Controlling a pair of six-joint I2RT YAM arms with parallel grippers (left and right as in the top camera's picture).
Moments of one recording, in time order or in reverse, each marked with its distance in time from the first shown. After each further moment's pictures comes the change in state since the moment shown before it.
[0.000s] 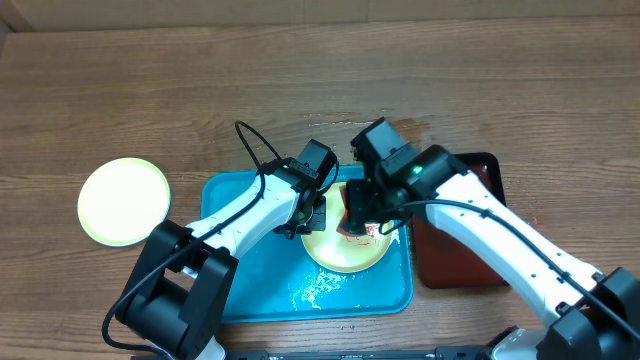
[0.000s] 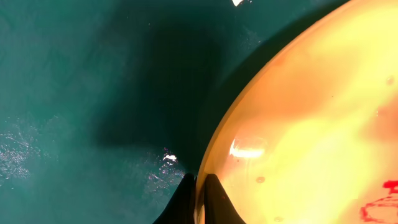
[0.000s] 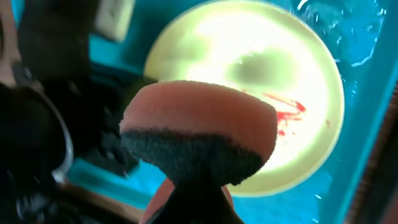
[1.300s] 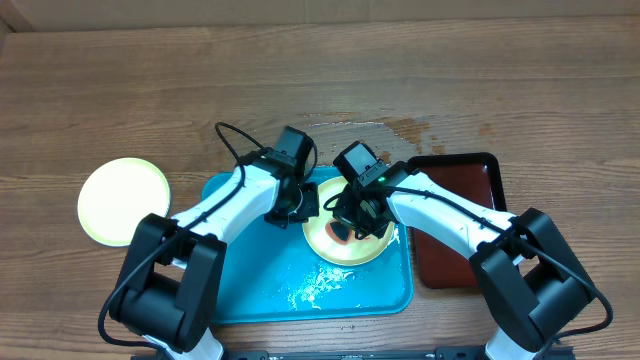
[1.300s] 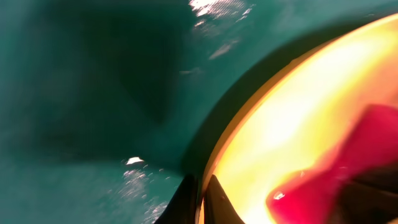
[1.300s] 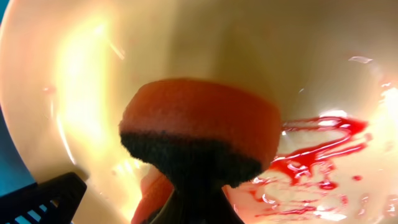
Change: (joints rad) left arm 0.124 0.013 -0.001 0.084 0.205 0.039; right arm 0.020 0.246 -0.151 0.310 0.035 0.517
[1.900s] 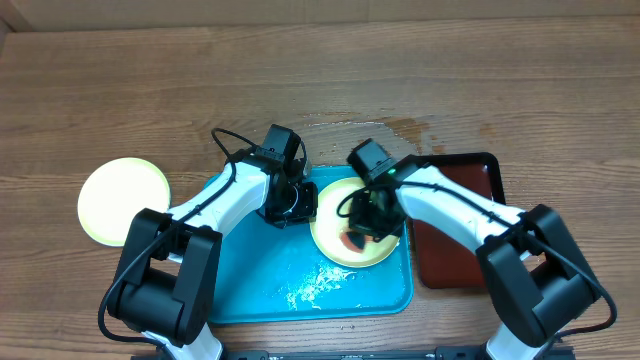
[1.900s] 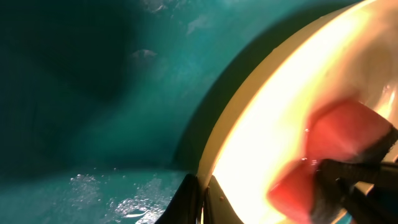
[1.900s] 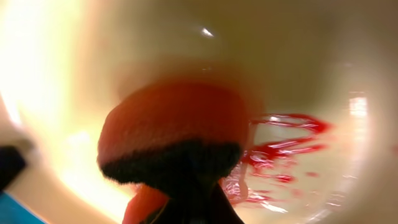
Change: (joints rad) left arm 0.063 0.017 -0.010 0.008 0.211 0.069; right arm -0.073 0.000 0.001 -0.153 -0.040 -0.340
